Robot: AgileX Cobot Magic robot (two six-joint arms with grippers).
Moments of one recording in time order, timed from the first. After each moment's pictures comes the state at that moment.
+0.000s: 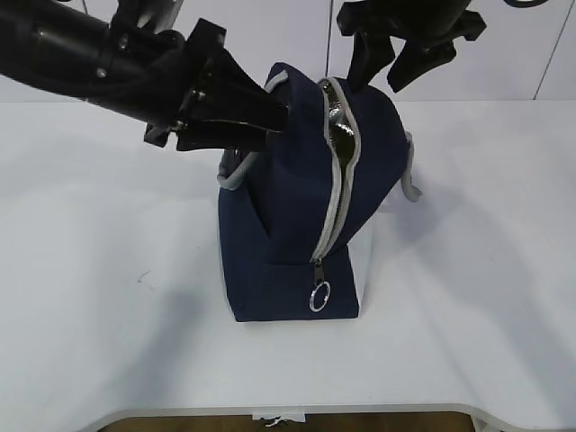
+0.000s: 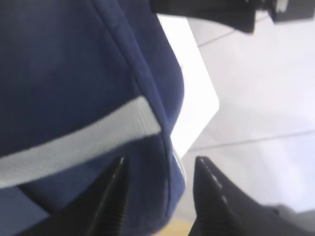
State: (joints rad) left arm -0.34 1.74 -1.27 -1.27 0.95 0.65; right arm 0.27 2.00 -2.03 0.17 1.26 -0.02
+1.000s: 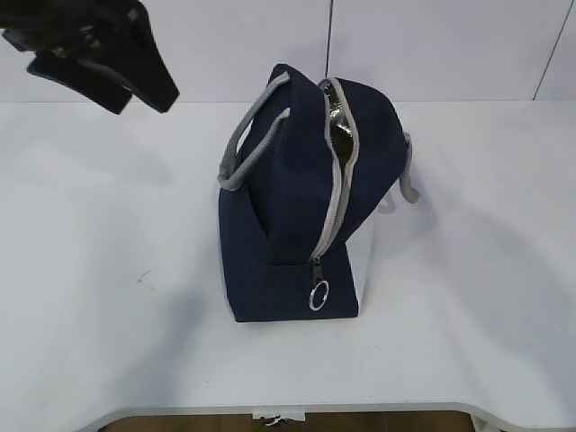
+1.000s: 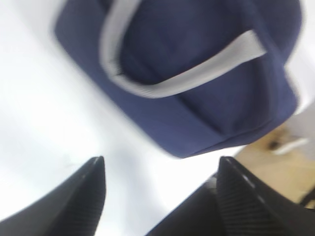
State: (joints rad) left arm -0.32 1.66 -1.61 -0.45 1.23 0.24; right arm 0.27 1.75 -1.99 0.16 1.26 -0.05
